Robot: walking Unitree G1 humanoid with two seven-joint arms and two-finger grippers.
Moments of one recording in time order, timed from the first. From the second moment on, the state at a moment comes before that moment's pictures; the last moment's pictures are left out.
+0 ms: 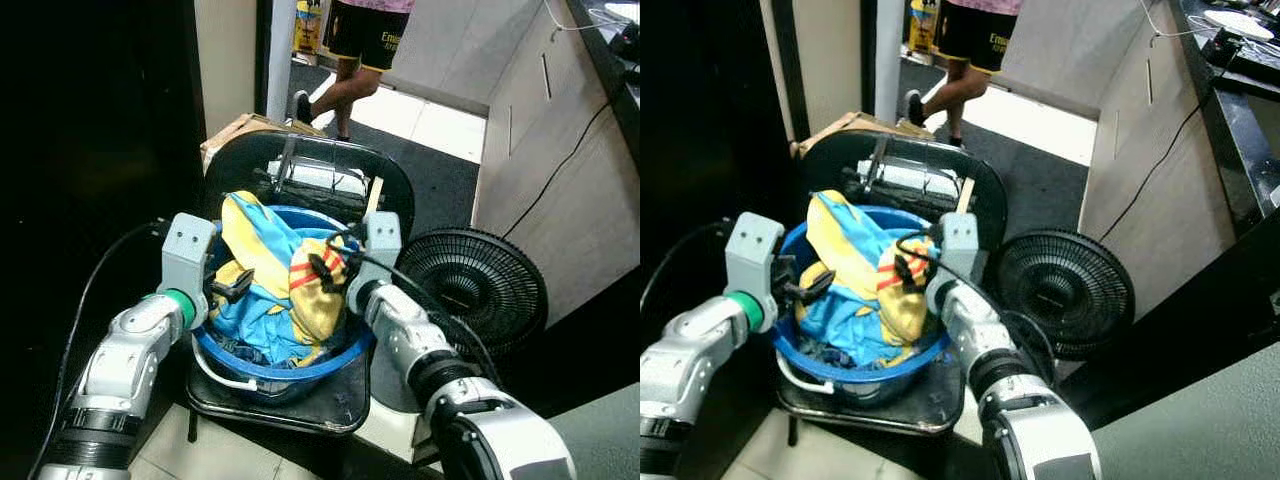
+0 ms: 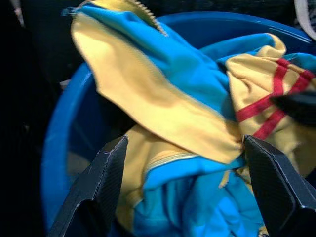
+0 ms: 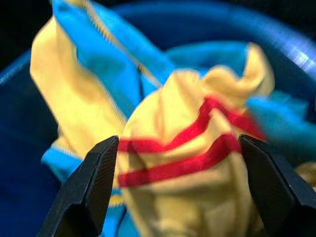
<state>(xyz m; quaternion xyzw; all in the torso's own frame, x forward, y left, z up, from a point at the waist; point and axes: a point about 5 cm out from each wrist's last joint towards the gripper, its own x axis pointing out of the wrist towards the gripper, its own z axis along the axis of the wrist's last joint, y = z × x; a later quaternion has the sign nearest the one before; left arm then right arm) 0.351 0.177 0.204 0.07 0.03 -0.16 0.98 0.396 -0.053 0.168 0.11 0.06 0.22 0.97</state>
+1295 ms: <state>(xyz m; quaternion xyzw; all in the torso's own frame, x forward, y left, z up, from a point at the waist) 0.353 0.173 0.203 0.07 0.04 -0.18 0.98 0.398 -0.074 0.156 0.07 0.08 0.14 0.99</state>
